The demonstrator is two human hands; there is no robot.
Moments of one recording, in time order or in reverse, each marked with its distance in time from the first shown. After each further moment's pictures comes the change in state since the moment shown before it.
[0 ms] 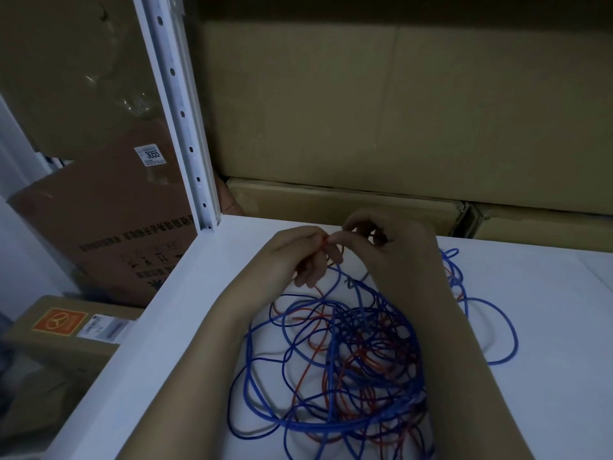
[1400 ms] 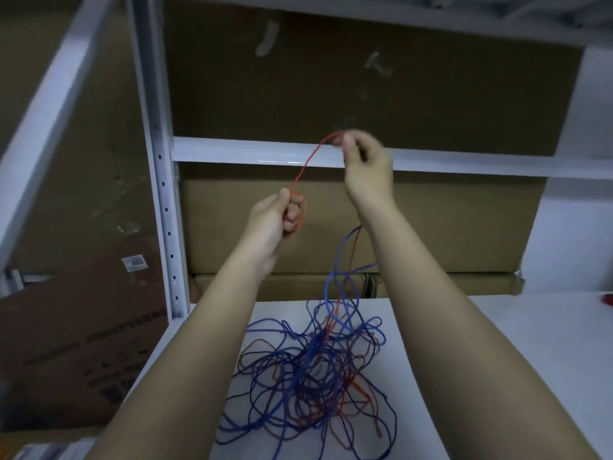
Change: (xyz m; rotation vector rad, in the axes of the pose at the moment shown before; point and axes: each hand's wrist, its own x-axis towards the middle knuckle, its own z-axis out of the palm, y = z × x) left_hand 0.001 0.192 0.048 -0.408 0.221 0.175; right_hand 0.104 -0.135 -0.151 0.245 0.548 0.061
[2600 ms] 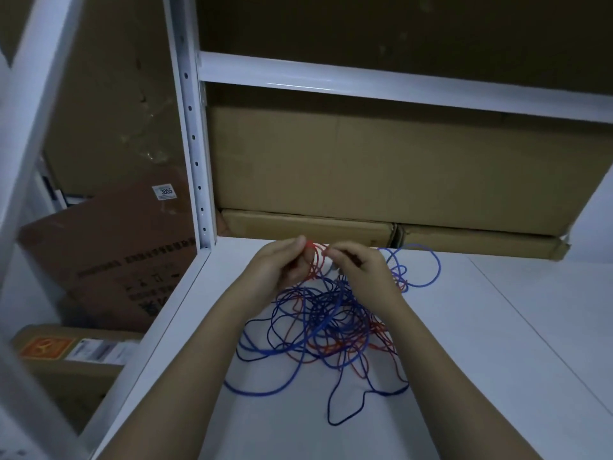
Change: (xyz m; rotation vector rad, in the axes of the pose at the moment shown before) left_hand -0.096 -0.080 -0.073 0.156 -0.242 -0.182; right_hand -0.180 0.095 -0.023 -0.095 -0.604 0.271
